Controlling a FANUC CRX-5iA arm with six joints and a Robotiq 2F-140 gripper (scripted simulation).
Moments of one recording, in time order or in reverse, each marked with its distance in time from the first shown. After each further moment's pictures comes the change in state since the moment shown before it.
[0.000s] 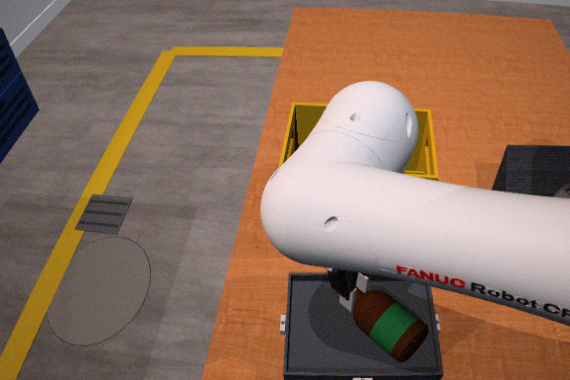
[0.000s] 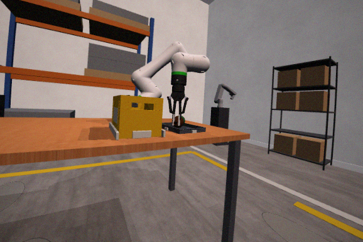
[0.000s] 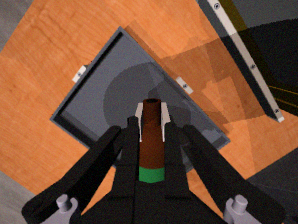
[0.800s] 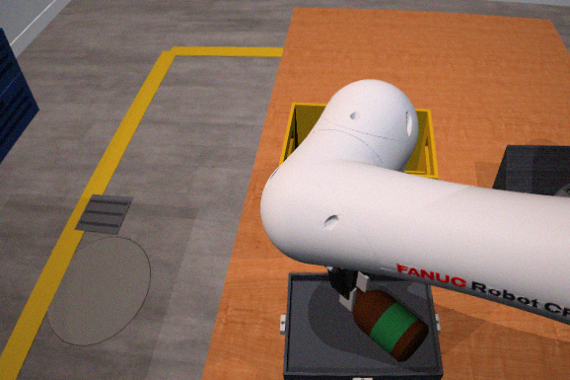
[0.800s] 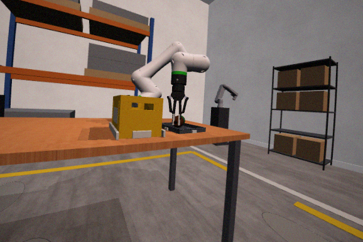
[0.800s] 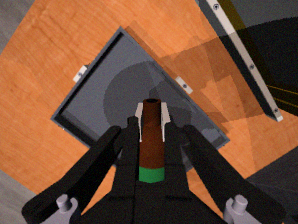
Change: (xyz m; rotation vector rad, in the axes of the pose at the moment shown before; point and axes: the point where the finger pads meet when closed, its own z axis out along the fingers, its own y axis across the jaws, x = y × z) arm 0.000 0.000 -0.002 0.000 0.000 0.000
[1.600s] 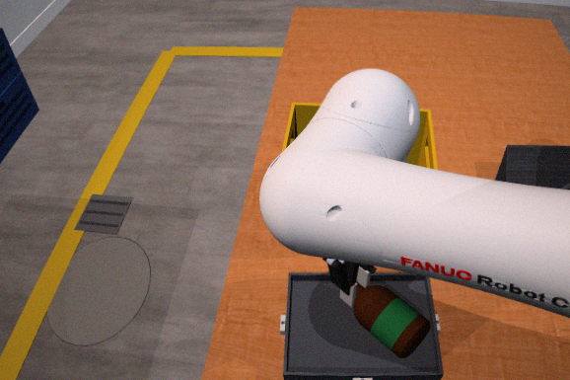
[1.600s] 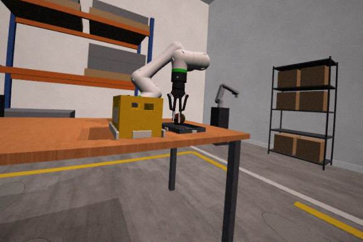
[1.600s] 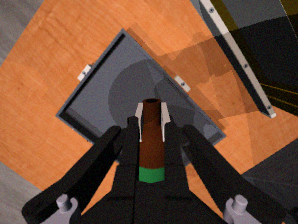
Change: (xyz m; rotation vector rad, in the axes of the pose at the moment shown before) arm 0.000 0.000 -0.014 0.000 0.000 0.000
